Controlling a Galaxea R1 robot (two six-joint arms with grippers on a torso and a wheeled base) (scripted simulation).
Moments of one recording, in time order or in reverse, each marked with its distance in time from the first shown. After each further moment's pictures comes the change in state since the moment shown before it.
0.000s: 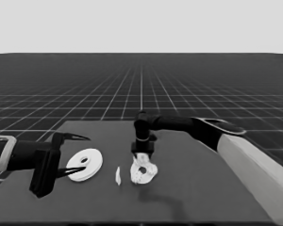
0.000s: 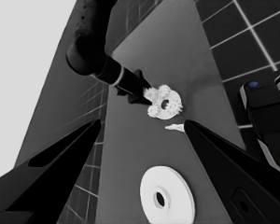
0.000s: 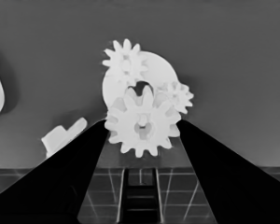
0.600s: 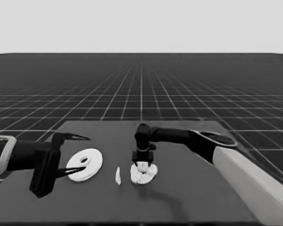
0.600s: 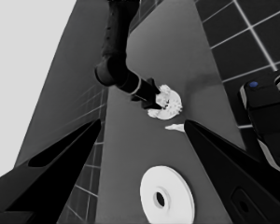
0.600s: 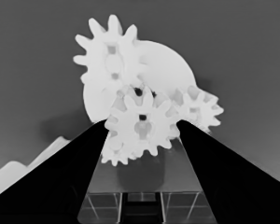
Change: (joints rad) left arm 0.000 0.000 0.000 0.000 0.000 0.000; right arm -0.133 0.019 -0.075 -0.117 0.036 -0.034
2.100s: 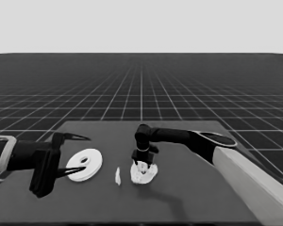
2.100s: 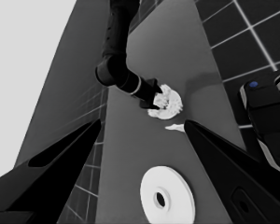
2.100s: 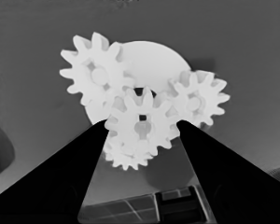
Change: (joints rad) left arm 0.000 0.000 0.000 0.000 0.000 0.000; right arm -0.001 0.000 0.000 0.000 0.000 0.309
